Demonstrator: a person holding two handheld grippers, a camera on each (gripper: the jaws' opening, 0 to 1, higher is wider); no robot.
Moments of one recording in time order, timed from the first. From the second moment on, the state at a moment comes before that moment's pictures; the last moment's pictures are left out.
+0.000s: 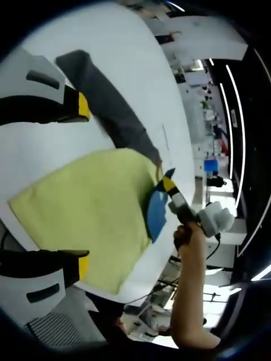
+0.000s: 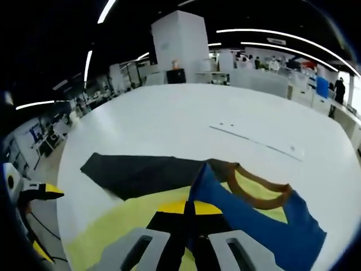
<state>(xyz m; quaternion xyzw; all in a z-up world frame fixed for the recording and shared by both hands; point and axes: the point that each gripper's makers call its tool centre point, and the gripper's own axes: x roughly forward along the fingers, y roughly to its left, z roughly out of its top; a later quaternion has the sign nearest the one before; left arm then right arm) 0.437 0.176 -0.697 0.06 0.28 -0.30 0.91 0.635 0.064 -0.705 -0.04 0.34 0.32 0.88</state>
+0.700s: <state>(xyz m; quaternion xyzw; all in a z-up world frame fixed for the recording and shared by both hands) 0.436 0.182 -0.703 0.05 0.28 -0.29 0.91 0.619 0.114 -0.705 -0.07 0.33 0.37 0.86</state>
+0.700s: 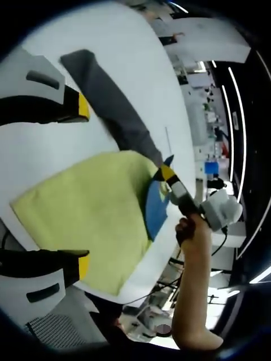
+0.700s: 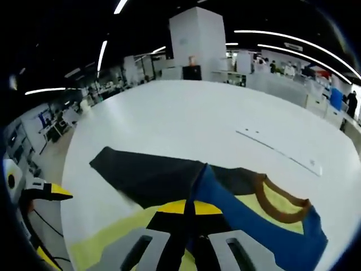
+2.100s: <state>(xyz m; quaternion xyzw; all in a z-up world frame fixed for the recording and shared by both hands) 0.441 0.181 -0.688 0.08 0.26 -0.29 0.92 0.592 0.031 -0.720 -0.07 0.34 0.36 0.86</state>
